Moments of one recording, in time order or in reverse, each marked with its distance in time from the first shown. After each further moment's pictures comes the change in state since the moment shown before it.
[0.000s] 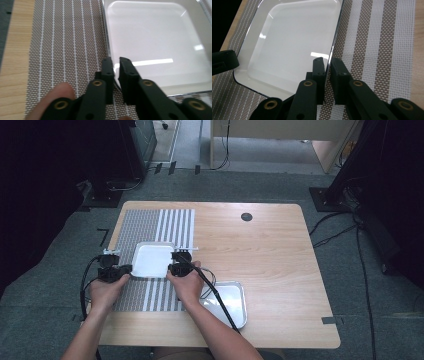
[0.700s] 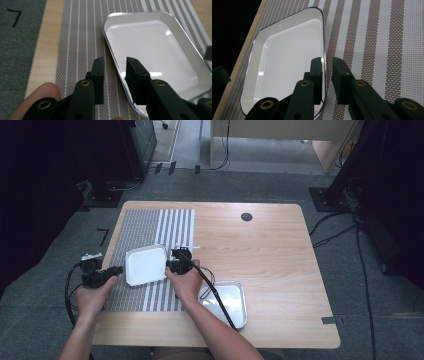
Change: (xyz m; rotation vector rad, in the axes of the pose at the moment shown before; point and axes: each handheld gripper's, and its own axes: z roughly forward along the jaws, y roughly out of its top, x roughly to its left) left arm 0.028 -0.019 -0.029 -0.074 -0.080 -0.138; right arm 0.002 0.007 -0.002 -0.041 0.062 0.039
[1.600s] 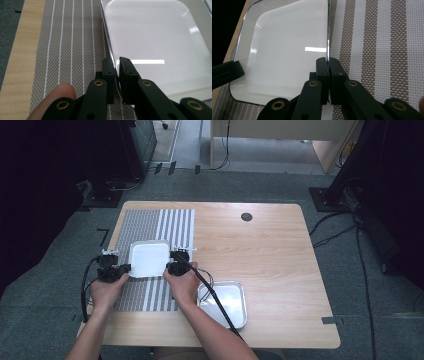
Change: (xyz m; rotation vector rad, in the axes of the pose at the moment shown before) left arm -0.021 0.018 0.042 0.049 0.106 0.080; right arm 0.004 -0.007 0.013 0.004 -0.059 0.050
